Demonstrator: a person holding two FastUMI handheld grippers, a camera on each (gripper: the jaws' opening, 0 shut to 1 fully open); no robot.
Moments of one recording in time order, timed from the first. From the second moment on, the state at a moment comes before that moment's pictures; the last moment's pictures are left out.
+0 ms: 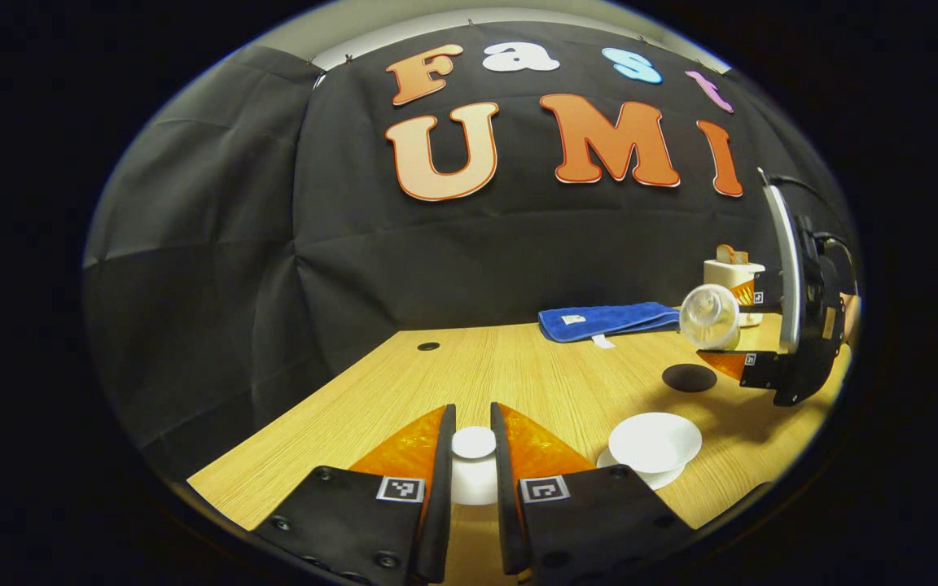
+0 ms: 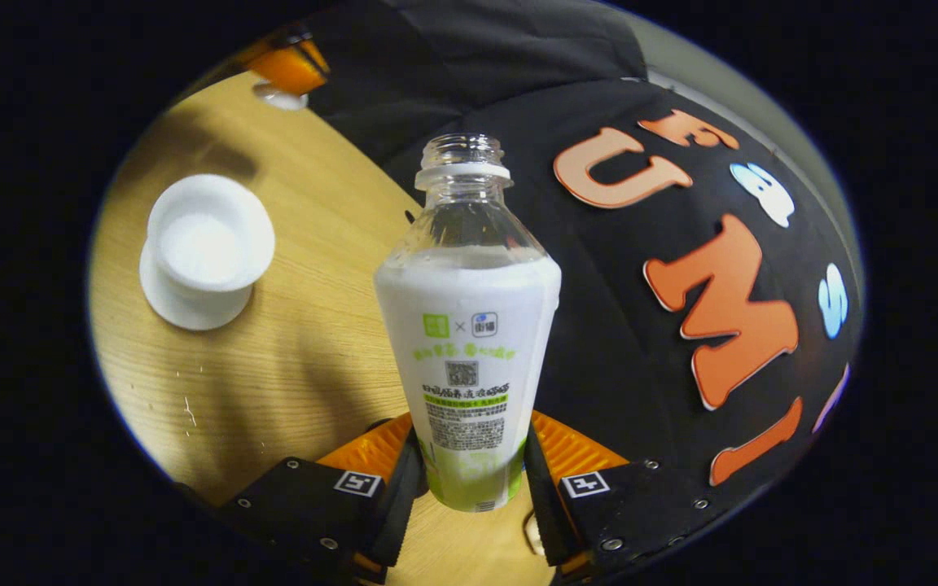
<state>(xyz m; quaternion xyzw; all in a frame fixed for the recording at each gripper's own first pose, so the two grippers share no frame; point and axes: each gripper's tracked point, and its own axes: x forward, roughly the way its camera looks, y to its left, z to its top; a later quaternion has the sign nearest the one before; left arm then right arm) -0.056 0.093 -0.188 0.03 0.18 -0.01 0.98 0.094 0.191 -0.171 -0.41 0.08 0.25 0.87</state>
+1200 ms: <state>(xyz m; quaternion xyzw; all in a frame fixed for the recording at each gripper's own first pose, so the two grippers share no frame) -0.050 0.049 -0.184 0.03 0.17 -0.05 0.98 0.116 0.180 -0.244 0.06 0.25 0.21 0.94</state>
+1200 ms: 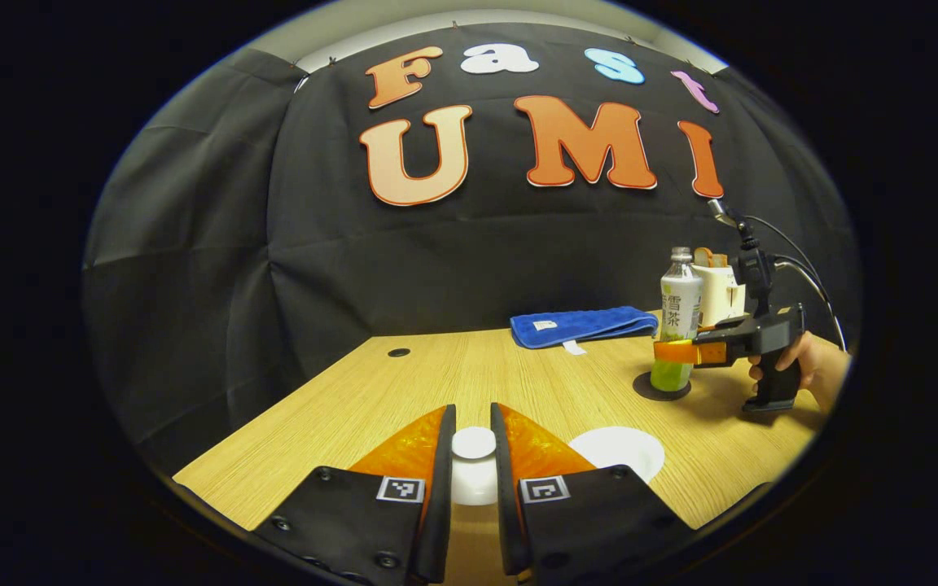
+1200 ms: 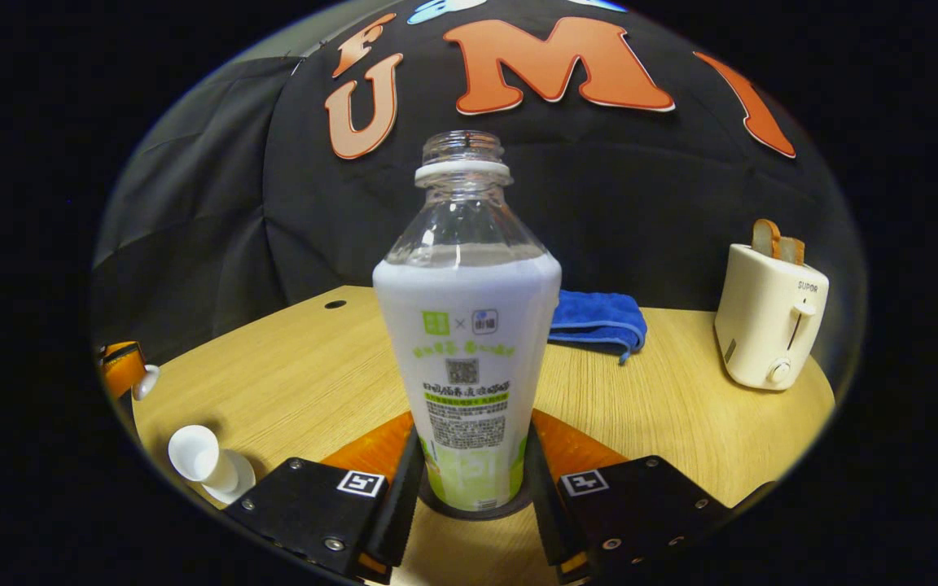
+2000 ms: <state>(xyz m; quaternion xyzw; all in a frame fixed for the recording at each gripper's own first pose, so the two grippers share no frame) -0.045 -0.036 -0.198 -0.03 0.18 -0.12 0.98 0.086 0.166 -0.217 0.00 0.21 0.24 0.95</state>
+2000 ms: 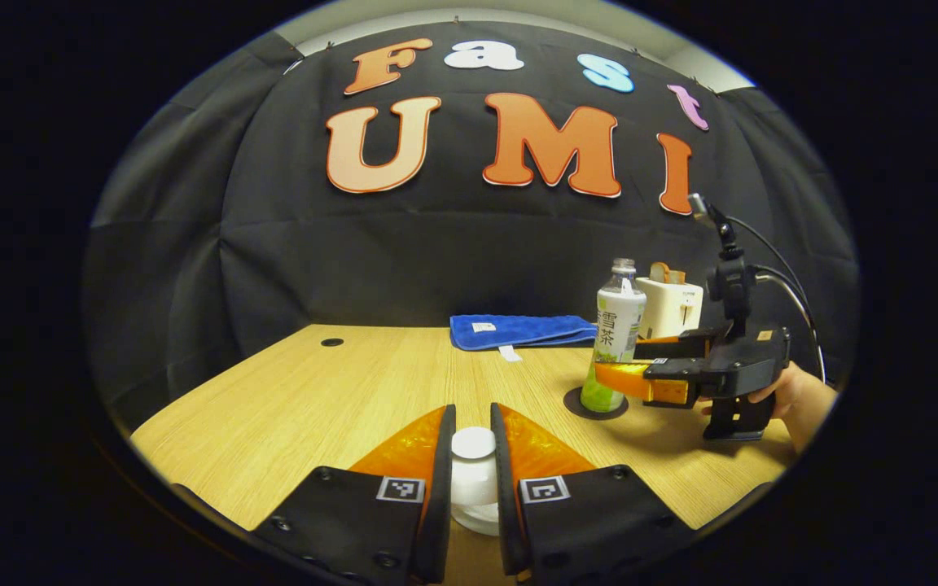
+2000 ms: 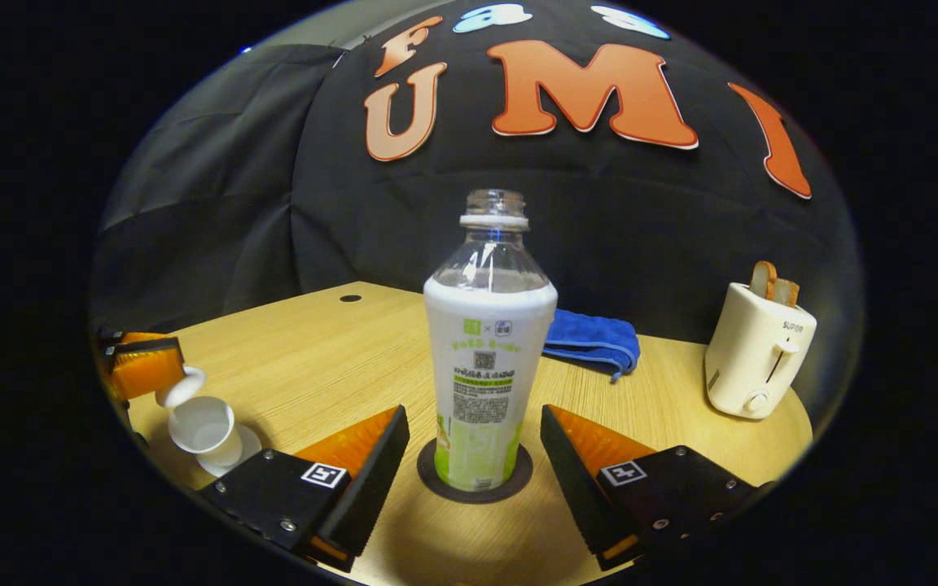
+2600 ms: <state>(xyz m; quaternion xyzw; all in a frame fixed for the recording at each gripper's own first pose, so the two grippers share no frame) -0.053 -0.054 -0.223 0.00 0.21 -0.13 0.97 0.053 0.128 -0.177 0.01 0.16 0.22 0.96</state>
